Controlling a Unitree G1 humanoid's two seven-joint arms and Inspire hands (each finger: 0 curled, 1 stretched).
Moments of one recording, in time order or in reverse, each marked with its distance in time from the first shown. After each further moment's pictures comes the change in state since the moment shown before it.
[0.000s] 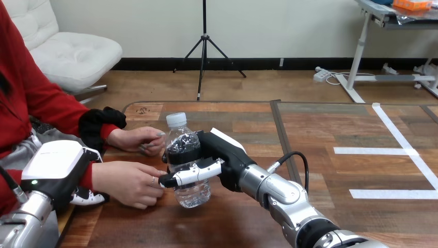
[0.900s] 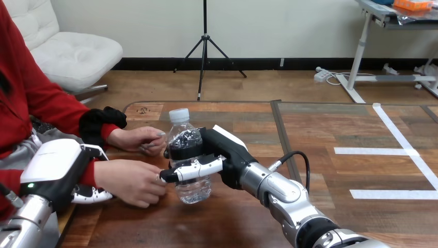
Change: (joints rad) left arm 0.041 0.006 0.061 -0.002 -0.082 -0.146 0.028; right arm -0.007 -0.001 -0.004 0.000 -0.002 0.015 -0.044
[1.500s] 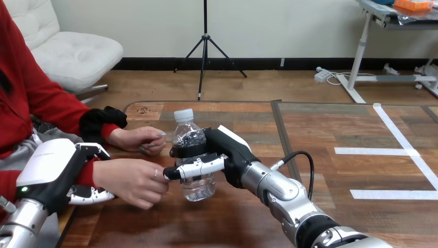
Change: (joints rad) left arm 0.043 0.023 0.033 -0.030 -0.023 -0.103 0.004; right arm -0.012 -0.001 0.004 0.000 -0.045 0.056 -0.072
